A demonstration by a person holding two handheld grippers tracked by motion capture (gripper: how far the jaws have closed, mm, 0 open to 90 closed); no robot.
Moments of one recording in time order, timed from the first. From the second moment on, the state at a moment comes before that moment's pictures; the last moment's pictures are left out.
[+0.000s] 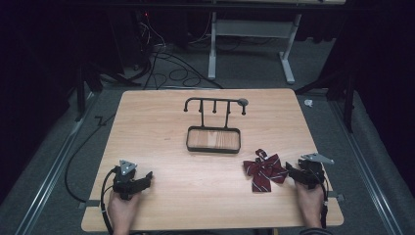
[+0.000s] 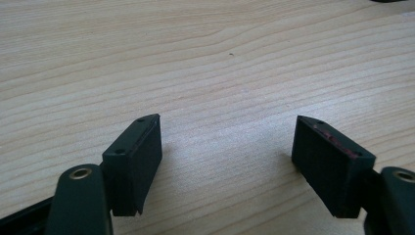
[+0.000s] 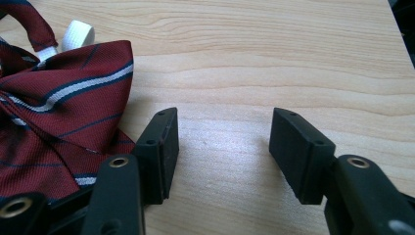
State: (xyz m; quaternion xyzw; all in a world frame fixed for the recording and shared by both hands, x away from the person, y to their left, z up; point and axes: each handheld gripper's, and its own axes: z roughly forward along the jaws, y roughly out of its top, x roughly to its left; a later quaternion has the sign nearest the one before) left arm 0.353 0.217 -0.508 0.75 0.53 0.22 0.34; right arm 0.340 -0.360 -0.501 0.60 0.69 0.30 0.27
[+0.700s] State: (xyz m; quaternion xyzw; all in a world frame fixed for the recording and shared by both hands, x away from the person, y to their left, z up) left arm 0.353 0.217 -0.508 0.75 0.53 0.22 0.34; right arm 0.340 -0.359 -0.501 0.59 0.70 0.30 0.26
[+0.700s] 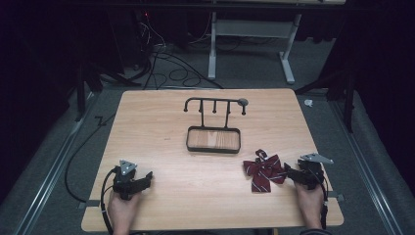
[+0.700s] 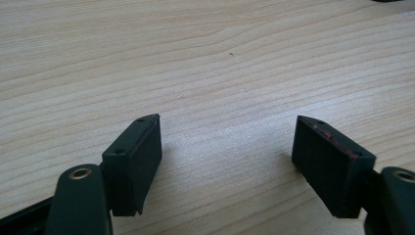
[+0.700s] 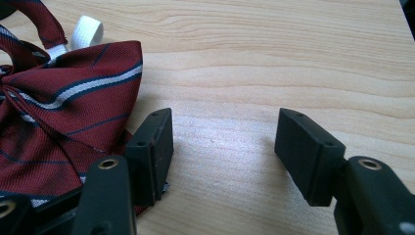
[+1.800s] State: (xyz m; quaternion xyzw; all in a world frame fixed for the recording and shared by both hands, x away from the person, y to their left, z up) left arm 0.353 0.218 -0.508 0.75 0.53 0.22 0.34; right arm 0.330 -0.365 -0.483 0.59 0.68 0.34 0.26
